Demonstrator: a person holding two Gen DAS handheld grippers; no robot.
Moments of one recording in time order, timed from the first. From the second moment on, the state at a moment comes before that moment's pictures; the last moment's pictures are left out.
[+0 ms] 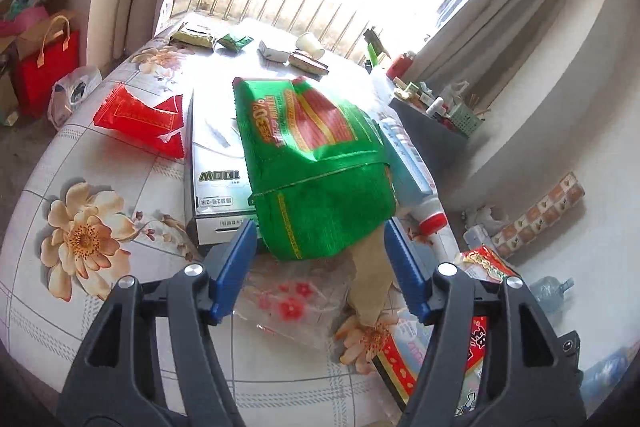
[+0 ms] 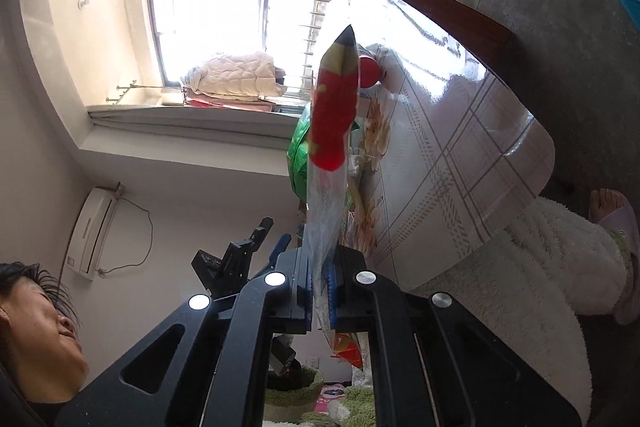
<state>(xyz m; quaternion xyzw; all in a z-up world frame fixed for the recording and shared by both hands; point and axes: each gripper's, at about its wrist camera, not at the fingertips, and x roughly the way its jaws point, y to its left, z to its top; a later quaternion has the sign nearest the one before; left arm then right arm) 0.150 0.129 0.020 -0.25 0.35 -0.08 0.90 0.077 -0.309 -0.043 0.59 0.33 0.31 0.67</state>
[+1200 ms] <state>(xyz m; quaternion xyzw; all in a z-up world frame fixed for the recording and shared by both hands) 0.253 0.161 0.026 -0.47 0.28 -0.31 0.78 0.101 -0.309 -0.065 0.59 0.34 0.31 0.66</state>
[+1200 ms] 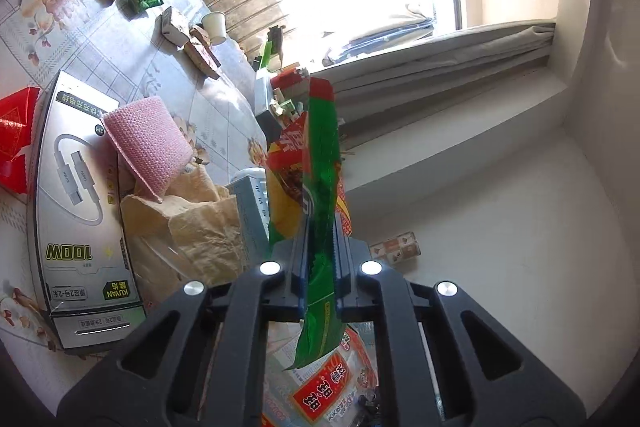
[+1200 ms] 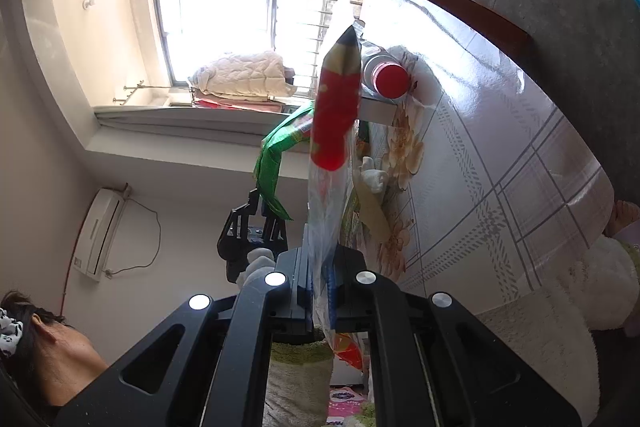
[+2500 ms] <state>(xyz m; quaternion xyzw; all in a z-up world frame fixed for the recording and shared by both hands) 0.015 0.224 0.118 -0.31 0.18 -0.15 0.92 0.103 -0.248 0.026 0.52 0.29 0.37 0.72</state>
